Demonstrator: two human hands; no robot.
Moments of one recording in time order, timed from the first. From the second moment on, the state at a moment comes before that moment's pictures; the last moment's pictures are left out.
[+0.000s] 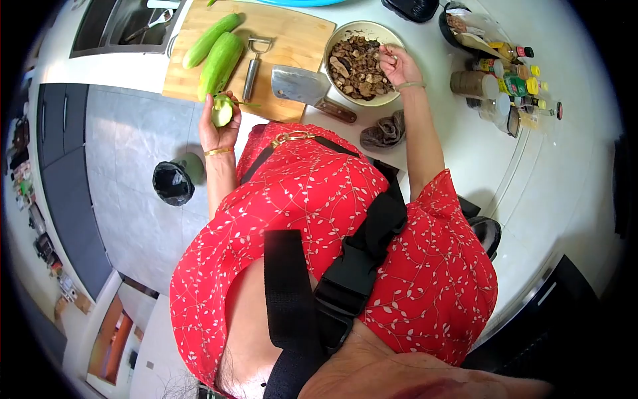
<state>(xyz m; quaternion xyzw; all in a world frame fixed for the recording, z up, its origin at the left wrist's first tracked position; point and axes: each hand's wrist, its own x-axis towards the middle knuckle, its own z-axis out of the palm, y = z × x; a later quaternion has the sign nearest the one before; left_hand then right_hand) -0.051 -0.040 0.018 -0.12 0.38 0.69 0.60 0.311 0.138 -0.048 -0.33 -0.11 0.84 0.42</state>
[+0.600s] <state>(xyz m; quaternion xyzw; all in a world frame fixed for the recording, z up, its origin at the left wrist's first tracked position) -0.050 -0.041 0.021 -0.12 0.38 0.69 0.60 0.301 0.127 -0.030 -0.40 -0.24 0.79 0.40</state>
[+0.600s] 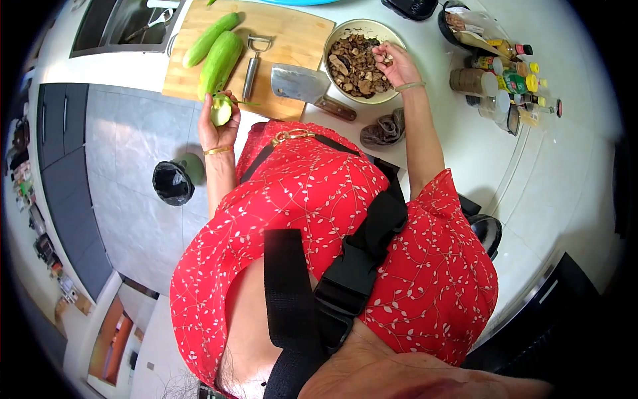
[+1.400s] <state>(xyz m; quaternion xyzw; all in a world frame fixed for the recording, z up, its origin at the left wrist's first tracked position) -0.047 -0.039 0.024 -0.11 0.39 0.69 0.60 0.267 0.119 -0.041 -0.60 -0.72 0.34 0.09</state>
